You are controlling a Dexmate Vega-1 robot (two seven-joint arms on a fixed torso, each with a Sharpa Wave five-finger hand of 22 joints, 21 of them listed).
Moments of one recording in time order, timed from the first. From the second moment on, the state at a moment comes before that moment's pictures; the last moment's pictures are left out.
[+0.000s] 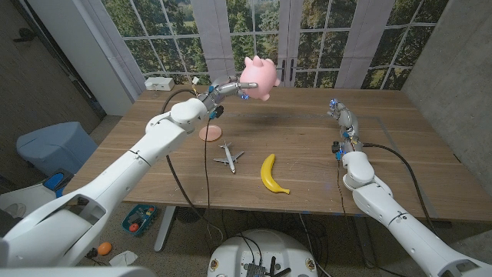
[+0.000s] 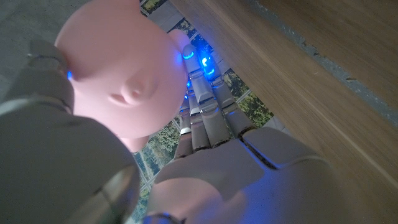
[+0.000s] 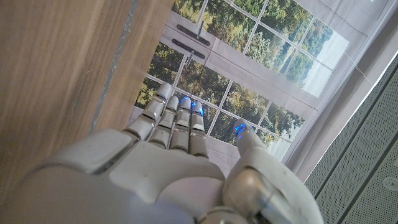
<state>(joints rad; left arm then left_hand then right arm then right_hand) 0.65 0.59 0.49 -1.69 -0.40 0.16 0.00 0.76 -0.36 0.44 -0.18 0.20 0.35 0.19 0.70 0.26 0.78 0.14 0.33 0.49 0.99 -0.07 0.38 0.40 0.53 -0.05 0.91 0.19 -1.01 -0.48 -0.33 -1.46 0.34 0.38 -0.41 0.29 0.18 0.51 -0.06 0.18 0.40 0.06 0.20 0.19 0.35 0.06 0.25 0.23 0.17 -0.02 0.47 0.33 0.26 -0.01 0.61 0.17</state>
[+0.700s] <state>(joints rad) 0.63 0.62 0.49 -1.68 -0.47 0.16 0.00 0.76 -0.36 0.45 -0.18 0.20 0.36 0.19 0.70 0.26 0.78 0.14 0.32 0.50 1.00 -0.08 0.38 0.40 0.53 -0.05 0.93 0.19 -1.00 -0.47 -0.33 -1.45 0.34 0.38 -0.40 0.29 0.18 0.51 -0.06 0.18 0.40 0.06 0.20 0.19 0.35 0.06 0.25 0.23 0.17 -0.02 0.46 0.33 0.26 -0.01 0.60 0.17</state>
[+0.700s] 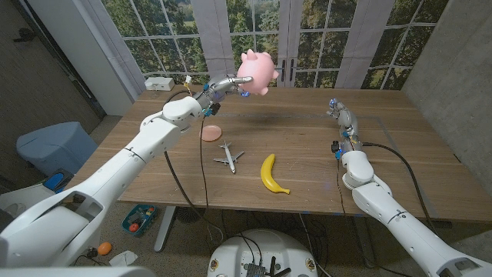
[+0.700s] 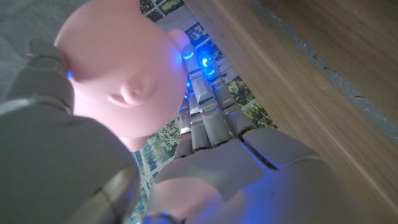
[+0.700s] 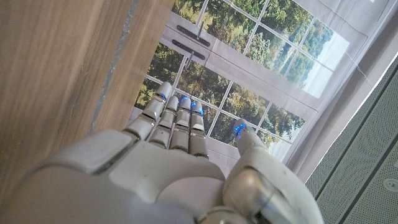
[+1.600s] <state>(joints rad) 0.65 0.54 0.63 -1.86 0.04 0.62 0.60 0.76 -0.36 0.45 -0.18 0.20 0.36 0.19 0.70 0.26 0.78 0.14 0.31 0.50 1.00 -0.08 0.37 0.40 0.53 -0.05 0.94 0.19 -0.98 -0.47 -0.34 -1.44 0.35 0.38 -0.39 0.29 0.18 0.51 -0.06 0.18 0.40 0.06 0.20 0.19 0.35 0.06 0.25 0.23 0.17 -0.02 0.46 0.33 0.26 0.00 0.60 0.17</state>
